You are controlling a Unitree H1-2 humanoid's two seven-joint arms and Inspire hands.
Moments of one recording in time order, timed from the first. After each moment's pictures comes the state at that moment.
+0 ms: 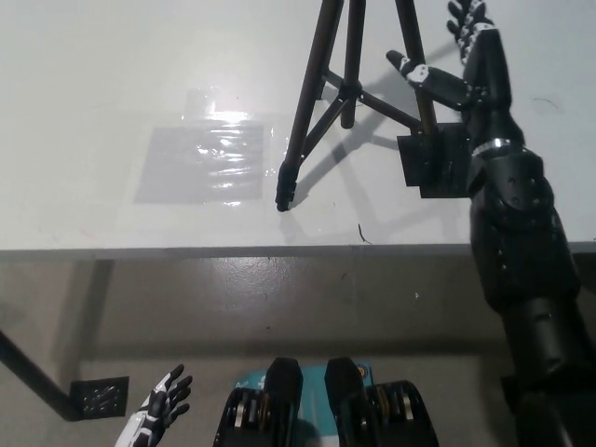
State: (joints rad) left_arm 0.16 0.16 -0.02 0.12 -0.02 -0.22 -0.17; right_arm -0.87 -0.04 -0.14 0.62 -0.01 -0.20 -0.06
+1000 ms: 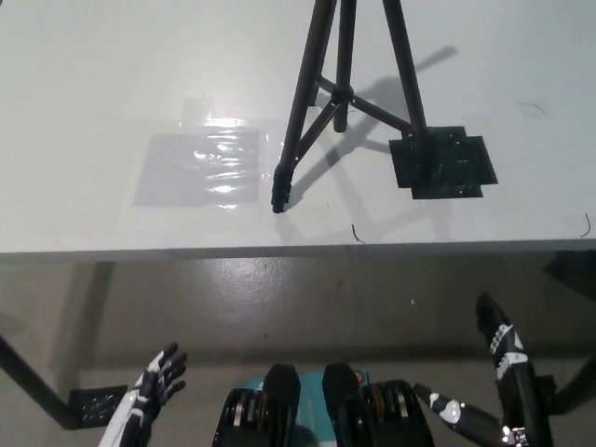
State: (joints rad) left_arm 0.13 0.16 0.00 0.08 -0.06 -0.22 -0.17; right_arm 0.13 -0.03 0.11 -0.01 -0.11 -0.32 -0.06
